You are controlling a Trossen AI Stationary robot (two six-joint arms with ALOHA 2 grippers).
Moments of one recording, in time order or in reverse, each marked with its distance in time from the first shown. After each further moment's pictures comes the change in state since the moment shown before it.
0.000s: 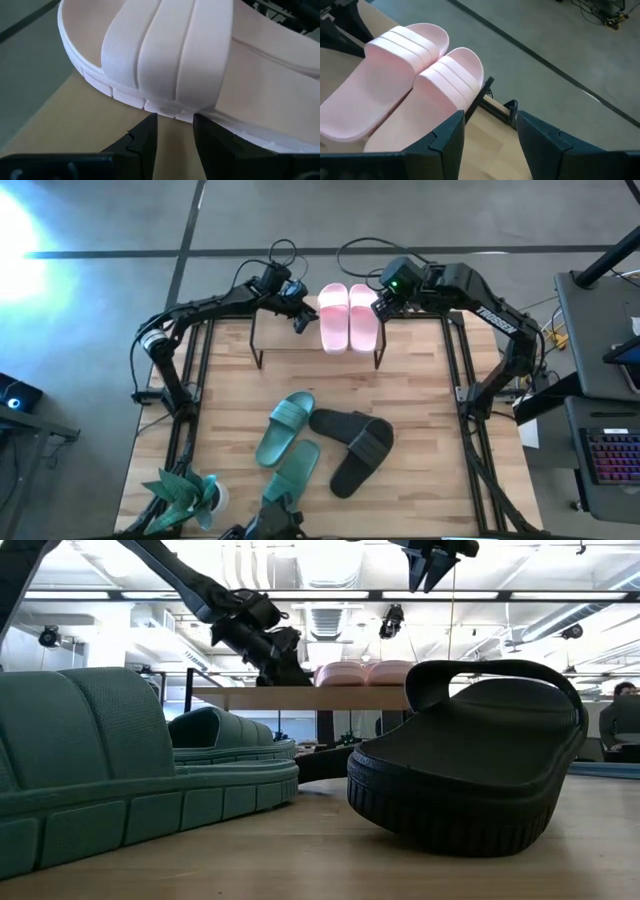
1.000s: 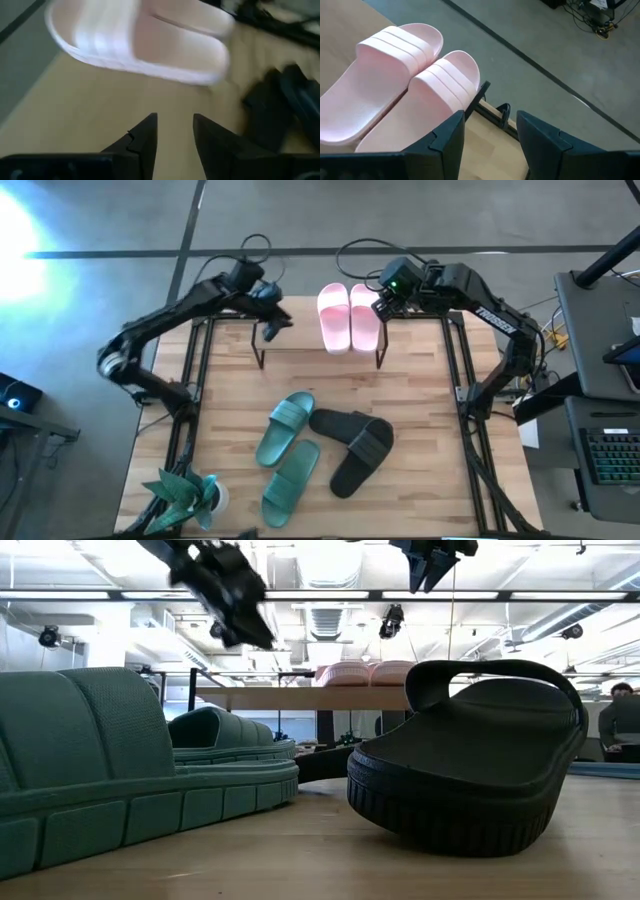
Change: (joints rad) left arm -0.024 -0.362 -0.016 -0.464 -0.013 0.152; right arm -0.001 0.000 -0.011 0.013 0.033 -0.047
